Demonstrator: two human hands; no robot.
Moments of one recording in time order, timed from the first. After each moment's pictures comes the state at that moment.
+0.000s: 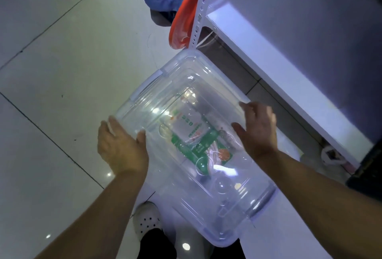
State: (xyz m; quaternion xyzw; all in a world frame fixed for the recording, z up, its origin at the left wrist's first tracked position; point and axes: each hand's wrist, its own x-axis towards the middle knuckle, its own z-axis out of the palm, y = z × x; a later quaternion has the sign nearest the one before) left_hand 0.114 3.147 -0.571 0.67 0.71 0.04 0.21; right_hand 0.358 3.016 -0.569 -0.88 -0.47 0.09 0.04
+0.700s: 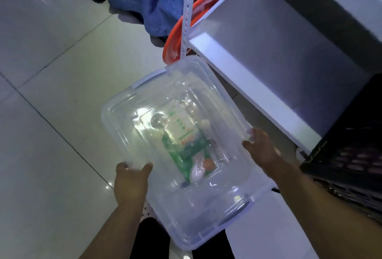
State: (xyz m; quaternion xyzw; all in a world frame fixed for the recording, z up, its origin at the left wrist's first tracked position) left_hand 0.090 3.051 -0.472 0.42 0.80 0.03 0.42; right_hand 0.376 2.934 -0.471 -0.89 -0.16 0.37 0.20
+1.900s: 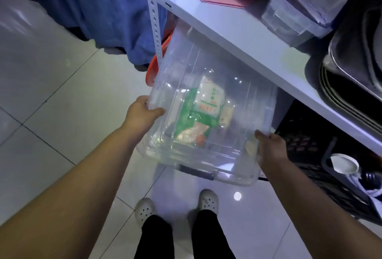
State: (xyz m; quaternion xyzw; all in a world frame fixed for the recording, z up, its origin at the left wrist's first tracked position) left_hand 0.223 3.159 -0.309 0.62 0.56 0.05 0.55; right_hand 0.392 2.910 -0.297 -0.81 0.20 0.27 0.47
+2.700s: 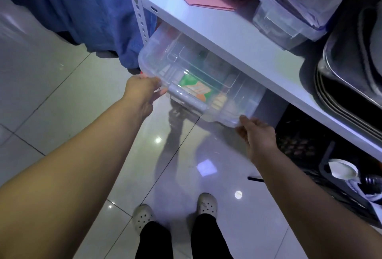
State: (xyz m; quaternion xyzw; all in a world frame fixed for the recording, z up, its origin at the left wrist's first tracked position) left_hand 0.308 3.189 -0.283 0.37 0.55 0.18 0.73; right_hand 0.417 2.947 -0.296 -0.74 0.20 0.30 0.56
